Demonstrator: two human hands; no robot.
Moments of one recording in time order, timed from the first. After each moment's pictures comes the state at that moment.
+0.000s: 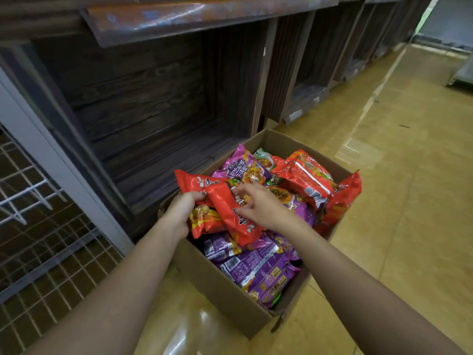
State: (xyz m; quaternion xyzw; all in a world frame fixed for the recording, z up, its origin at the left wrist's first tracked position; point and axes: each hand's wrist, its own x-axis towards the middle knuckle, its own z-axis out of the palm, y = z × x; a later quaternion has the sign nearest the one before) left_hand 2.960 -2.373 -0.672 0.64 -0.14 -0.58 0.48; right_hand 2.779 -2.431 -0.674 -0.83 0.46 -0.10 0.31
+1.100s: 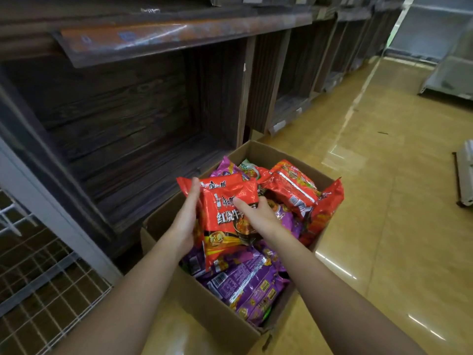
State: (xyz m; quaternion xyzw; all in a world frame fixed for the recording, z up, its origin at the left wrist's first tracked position) left_hand 2.926 -2.380 -0.663 0.56 -0.23 -0.62 0.49; right_hand 2.767 -2.433 -0.686 -0.51 0.59 -0.29 0.56
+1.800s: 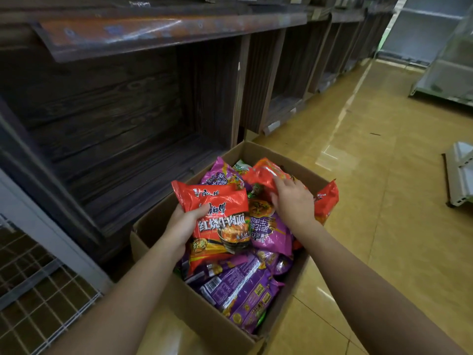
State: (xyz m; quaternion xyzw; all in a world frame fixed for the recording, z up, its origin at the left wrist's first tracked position) left_hand 2.929 -2.391 -0.683 0.61 -0.24 -0.58 0.48; right_hand 2.698 -2.486 -0.692 -0.78 0.59 -0.14 -0.14
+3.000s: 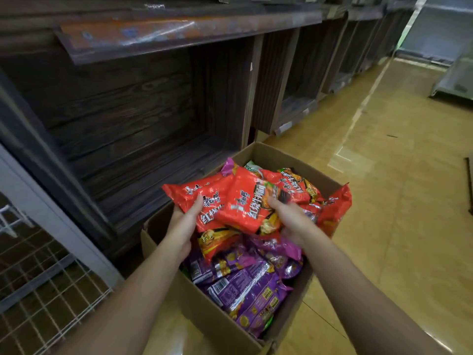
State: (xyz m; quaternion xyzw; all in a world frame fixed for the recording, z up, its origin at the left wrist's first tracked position) left_hand 2.938 -2.391 -0.691 0.60 -0.18 -0.55 0.55; right_hand 2.726 -2.462 -0.680 -0.40 0.59 -0.29 0.64
